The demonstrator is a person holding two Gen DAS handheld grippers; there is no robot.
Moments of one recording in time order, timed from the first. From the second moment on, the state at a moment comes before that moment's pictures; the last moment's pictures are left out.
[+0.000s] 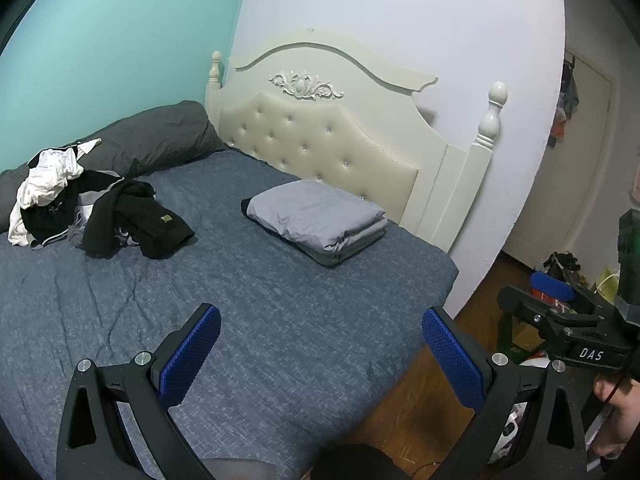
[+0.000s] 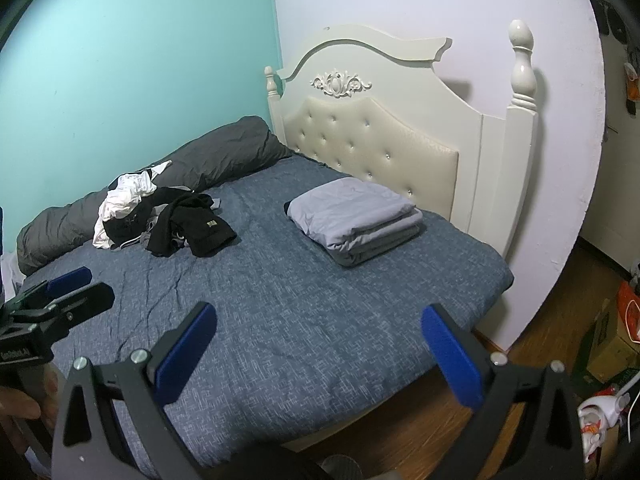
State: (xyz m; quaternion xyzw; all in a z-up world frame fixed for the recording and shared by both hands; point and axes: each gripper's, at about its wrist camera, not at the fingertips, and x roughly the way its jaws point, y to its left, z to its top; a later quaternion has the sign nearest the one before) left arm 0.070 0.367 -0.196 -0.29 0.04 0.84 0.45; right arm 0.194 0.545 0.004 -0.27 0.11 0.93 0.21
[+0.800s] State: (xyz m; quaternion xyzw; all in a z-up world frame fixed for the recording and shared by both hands) left arm 0.072 0.368 -0.199 -0.29 0.05 0.84 0.45; right arm 0.195 0.546 0.005 -0.27 0.11 0.93 0.22
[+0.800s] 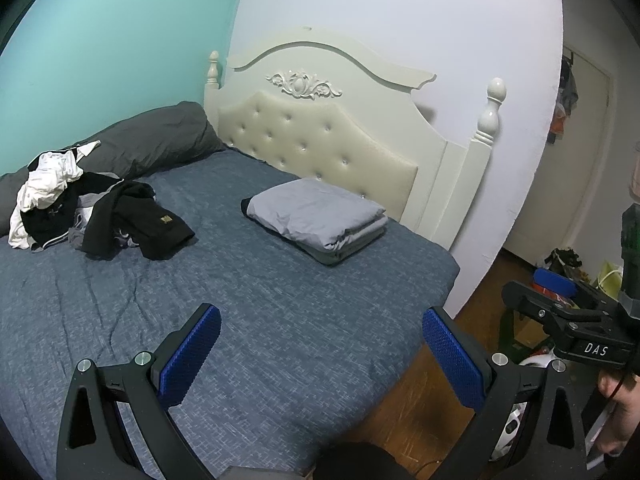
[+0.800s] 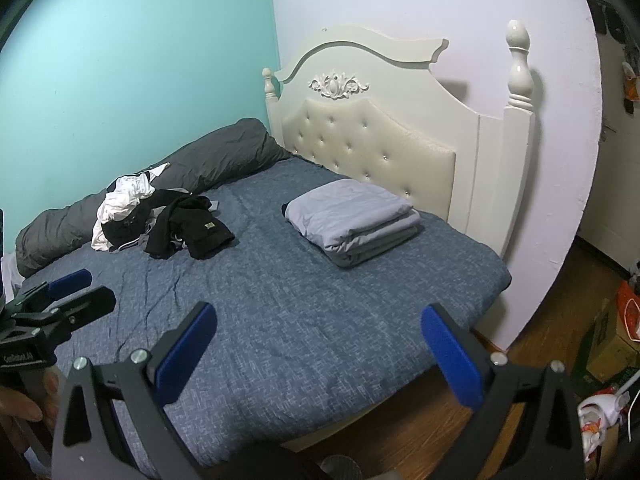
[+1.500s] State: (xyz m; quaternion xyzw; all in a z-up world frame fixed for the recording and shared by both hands) left arm 0.071 0.369 -0.199 -0.29 0.05 0.84 0.45; right arm 0.195 0.547 0.007 -0.27 0.12 0.93 0.22
